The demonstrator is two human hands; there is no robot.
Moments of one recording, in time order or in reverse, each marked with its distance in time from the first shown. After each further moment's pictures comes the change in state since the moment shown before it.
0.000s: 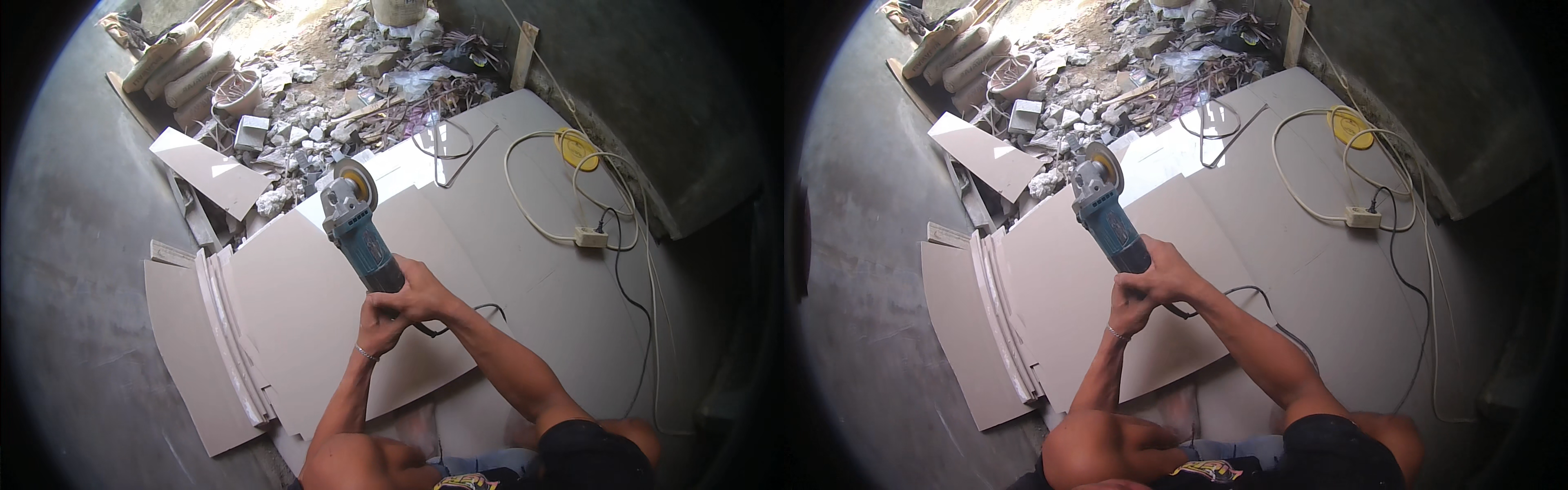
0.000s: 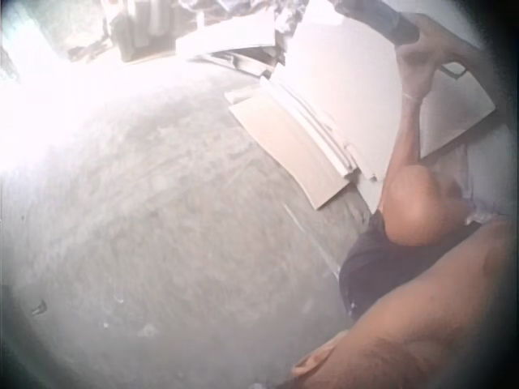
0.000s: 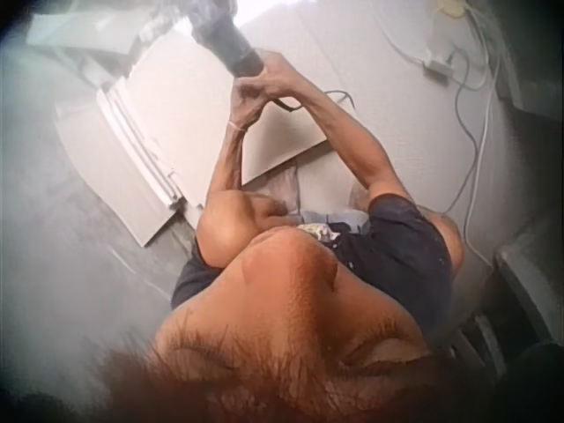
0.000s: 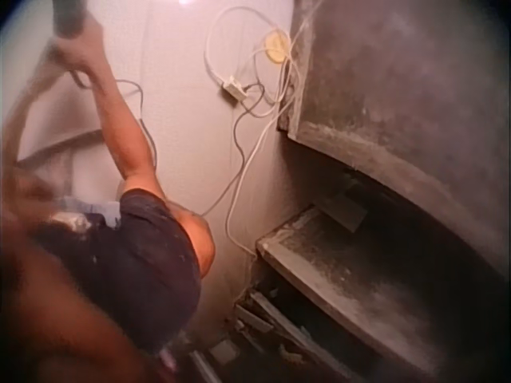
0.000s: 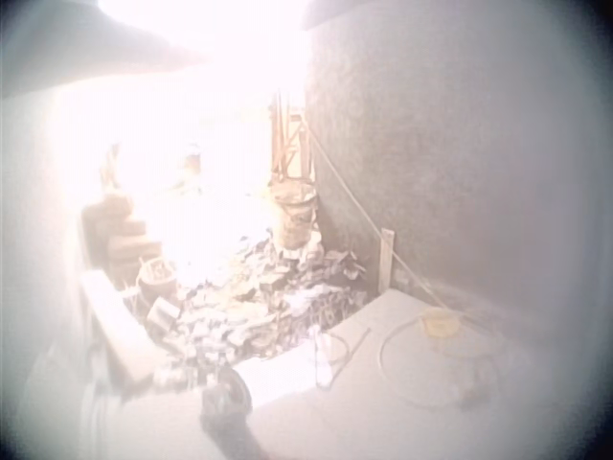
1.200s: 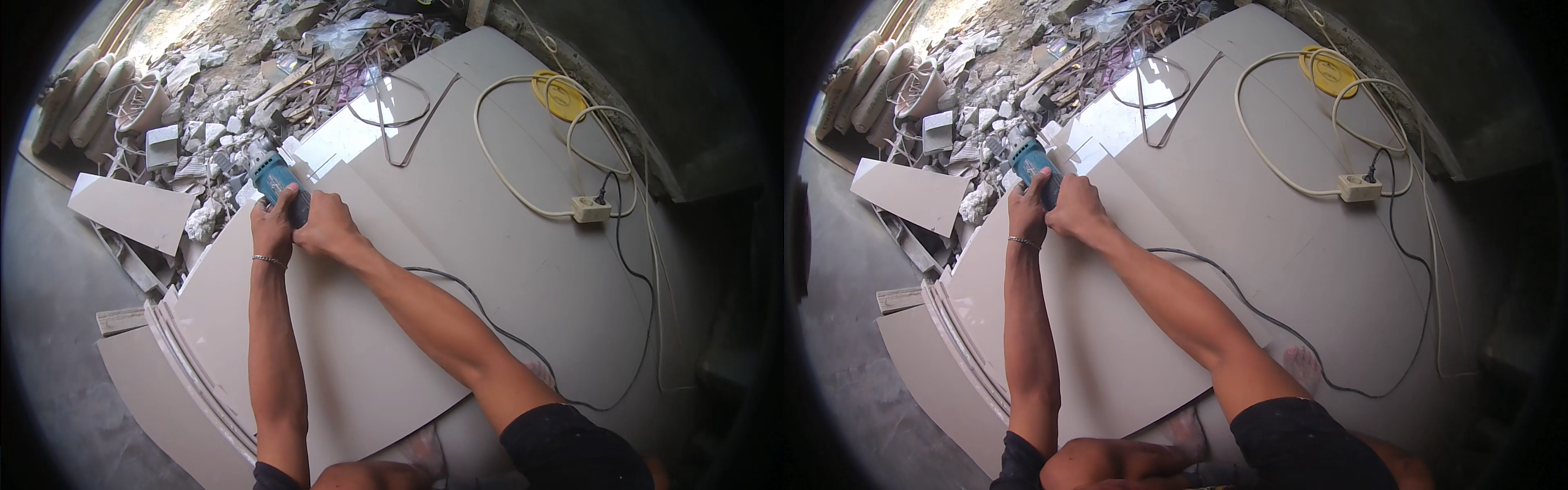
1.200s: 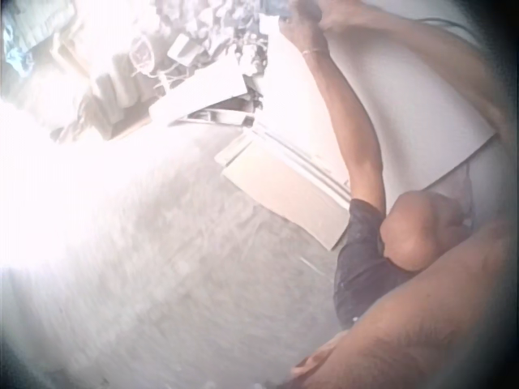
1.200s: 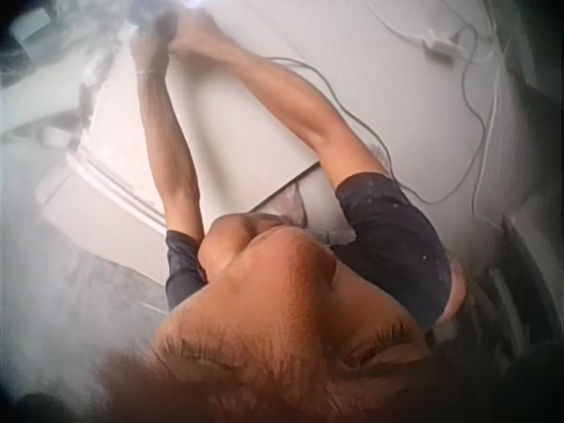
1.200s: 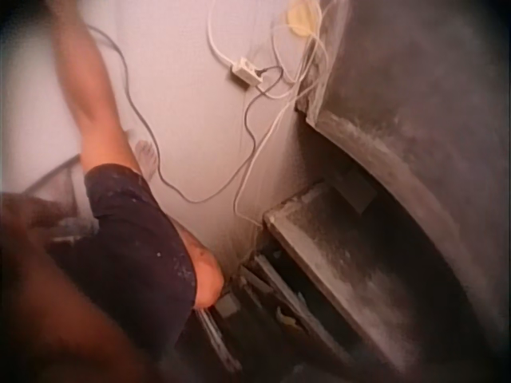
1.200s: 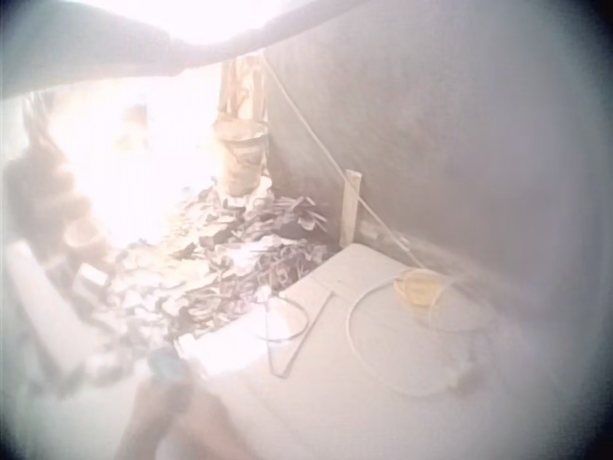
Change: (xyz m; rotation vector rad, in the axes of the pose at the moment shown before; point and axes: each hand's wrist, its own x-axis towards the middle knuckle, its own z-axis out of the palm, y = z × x) left_hand 0.267 -0.006 -0.097 -0.009 0.352 -0.119; right_hand 0.196 0.071 -0.037 -0.358 0.366 0.338
